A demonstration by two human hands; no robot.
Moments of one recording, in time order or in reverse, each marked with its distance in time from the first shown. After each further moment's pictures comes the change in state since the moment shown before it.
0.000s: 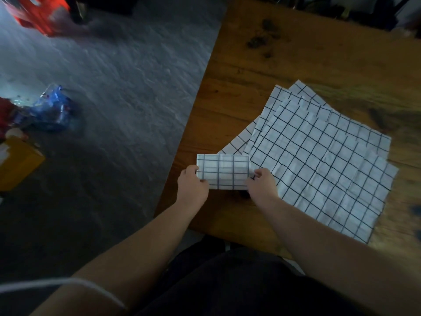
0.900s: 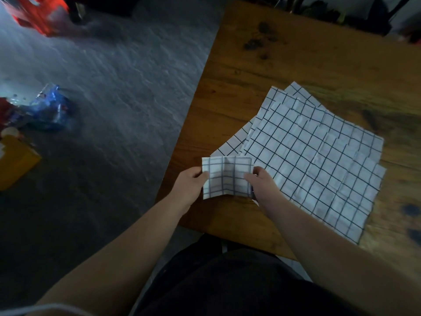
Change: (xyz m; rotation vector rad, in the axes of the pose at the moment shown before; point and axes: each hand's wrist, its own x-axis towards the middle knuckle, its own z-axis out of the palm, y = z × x) left_hand -0.016 0.011 -0.018 -0.343 -0.310 -0.062; right_hand -0.029 -0.011 -0.026 0.254 -0.242 0.022
